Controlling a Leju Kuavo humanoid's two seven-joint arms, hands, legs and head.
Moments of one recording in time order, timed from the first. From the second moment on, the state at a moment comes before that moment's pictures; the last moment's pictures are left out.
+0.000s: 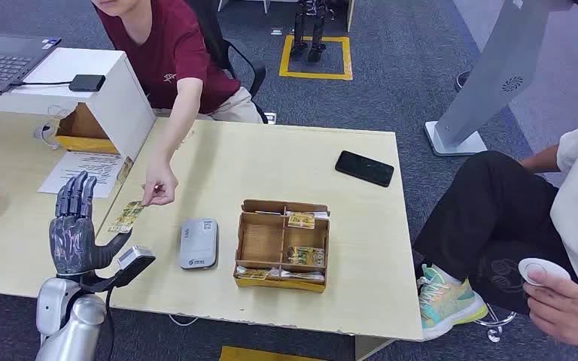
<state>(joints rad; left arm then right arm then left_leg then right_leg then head) -0.13 0.03 0.24 -1.30 -1.08 0.69 -0.65 -0.14 -0.11 1.57 -0.10 -1.11 -0.19 0.02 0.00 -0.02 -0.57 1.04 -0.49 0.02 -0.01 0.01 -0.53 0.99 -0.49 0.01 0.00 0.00</state>
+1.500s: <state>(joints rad) -0.14 0.06 0.21 -1.36 -0.34 -0.04 -0.55 -0.13 -0.11 1.57 -0.10 -1.15 -0.19 0.02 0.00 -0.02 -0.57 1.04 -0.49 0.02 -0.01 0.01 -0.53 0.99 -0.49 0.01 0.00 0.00</state>
